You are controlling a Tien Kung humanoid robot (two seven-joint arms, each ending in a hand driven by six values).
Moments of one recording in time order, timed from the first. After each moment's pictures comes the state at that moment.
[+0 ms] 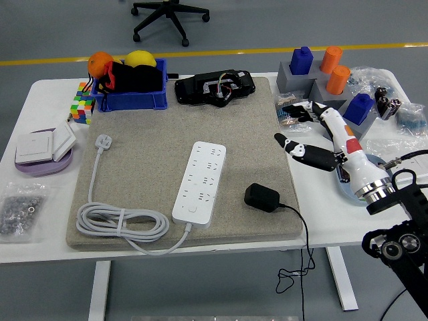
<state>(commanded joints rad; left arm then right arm) -0.07 0.04 -1.68 -0.18 1.66 -0.04 0.26 0.15 -0.20 1.07 1.70 -1.66 -0.14 0.00</state>
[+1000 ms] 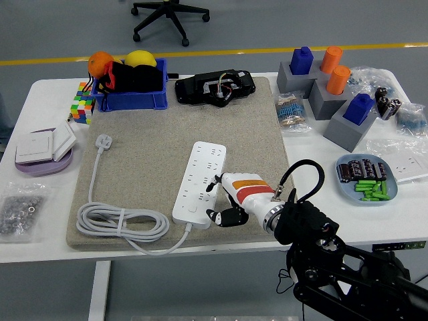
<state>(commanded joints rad) -0.07 0.05 -1.67 -0.18 1.66 -0.04 0.27 0.46 -0.12 0.51 1.60 -1.95 -0.05 -0.64</state>
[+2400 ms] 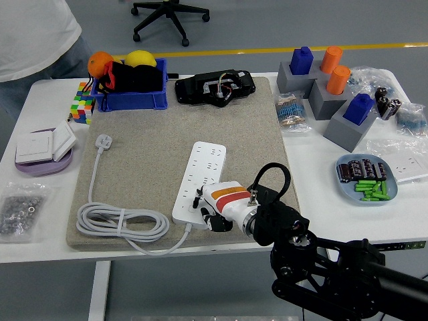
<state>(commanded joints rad) -0.07 0.05 -1.67 -0.18 1.67 -0.04 0.27 0.58 -0.06 0.37 1.44 -1.91 -0.07 -0.60</state>
